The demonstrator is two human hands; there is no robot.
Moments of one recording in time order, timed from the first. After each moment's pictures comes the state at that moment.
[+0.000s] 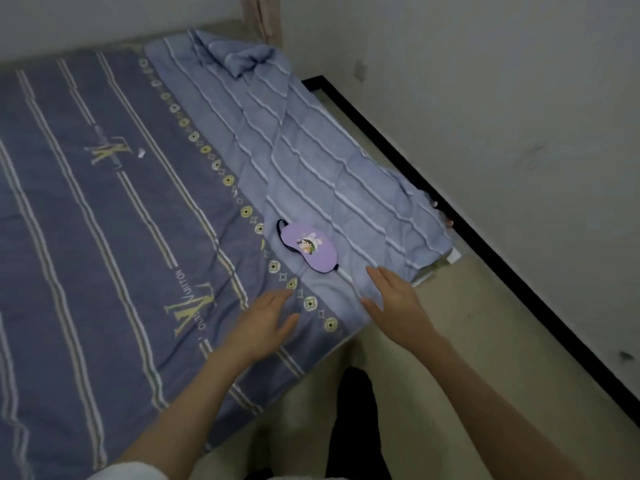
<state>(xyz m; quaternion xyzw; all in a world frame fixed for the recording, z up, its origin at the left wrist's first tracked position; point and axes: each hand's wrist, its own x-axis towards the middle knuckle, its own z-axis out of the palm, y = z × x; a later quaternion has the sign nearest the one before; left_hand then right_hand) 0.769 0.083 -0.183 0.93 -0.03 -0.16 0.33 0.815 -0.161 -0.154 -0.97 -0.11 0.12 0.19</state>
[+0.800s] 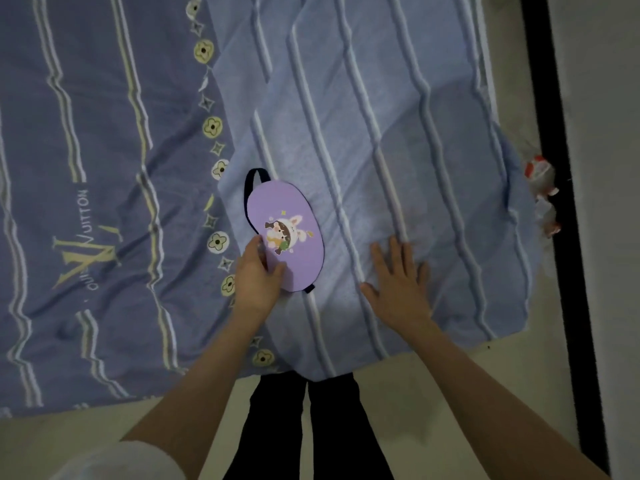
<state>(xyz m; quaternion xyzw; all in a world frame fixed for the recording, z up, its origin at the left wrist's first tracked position) 0.972 -0.022 -0.363 0.74 0.50 -0.10 0.44 1.069 -0.225 -0.386 -0.91 -0.25 0.34 0.01</state>
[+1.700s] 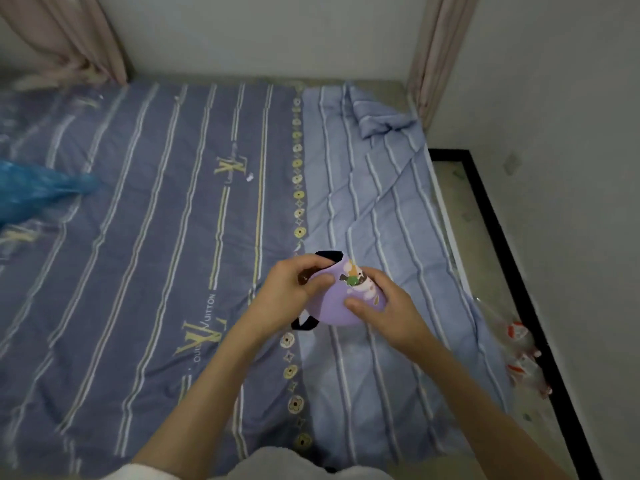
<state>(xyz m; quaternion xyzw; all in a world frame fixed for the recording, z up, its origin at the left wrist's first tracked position) 0.969 0.046 -0.035 0.77 0.22 0.09 0.59 1.070 -0.103 -0.073 -0.74 -0.28 0.32 0.53</state>
